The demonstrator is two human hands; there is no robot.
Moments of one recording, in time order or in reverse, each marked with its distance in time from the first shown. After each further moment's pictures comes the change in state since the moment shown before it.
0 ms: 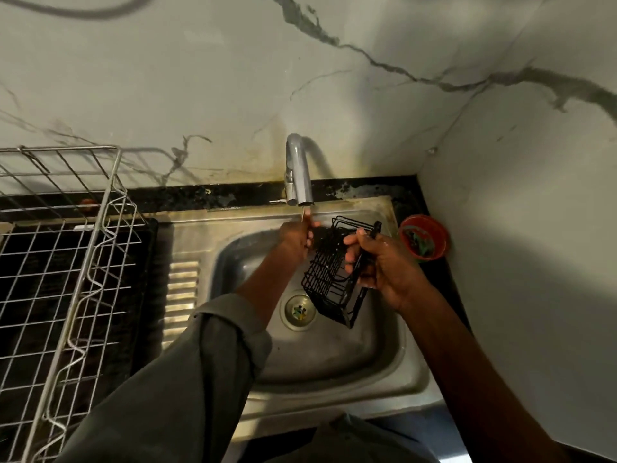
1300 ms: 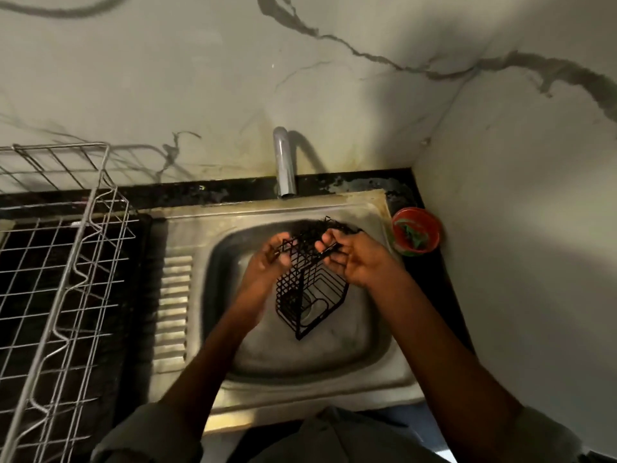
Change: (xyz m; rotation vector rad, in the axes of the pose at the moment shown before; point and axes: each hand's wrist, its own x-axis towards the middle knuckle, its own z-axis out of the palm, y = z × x) left_hand -0.101 -0.066 -0.062 0.047 -0.170 0.511; right_hand 0.038 0.012 0.010 0.341 -0.029 0.331
